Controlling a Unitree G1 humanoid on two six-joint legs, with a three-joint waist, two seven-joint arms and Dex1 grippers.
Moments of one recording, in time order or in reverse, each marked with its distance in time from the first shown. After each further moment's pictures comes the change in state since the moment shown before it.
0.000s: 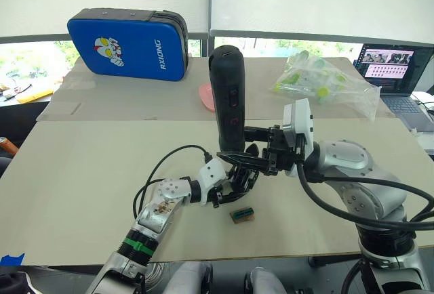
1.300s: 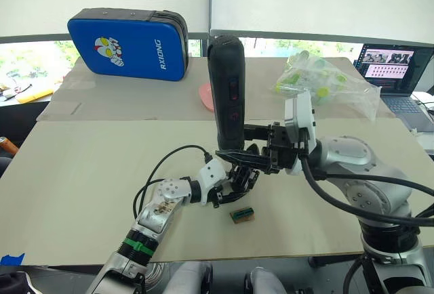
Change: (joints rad) left arm 0.001 -0.001 -0.001 -0.001 0.000 0.000 0.000; right arm -0.021 -0.019 -0.005 -0.010 0.065 0.053 -0.024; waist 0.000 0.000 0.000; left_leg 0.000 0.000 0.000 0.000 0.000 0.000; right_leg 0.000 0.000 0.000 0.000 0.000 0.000
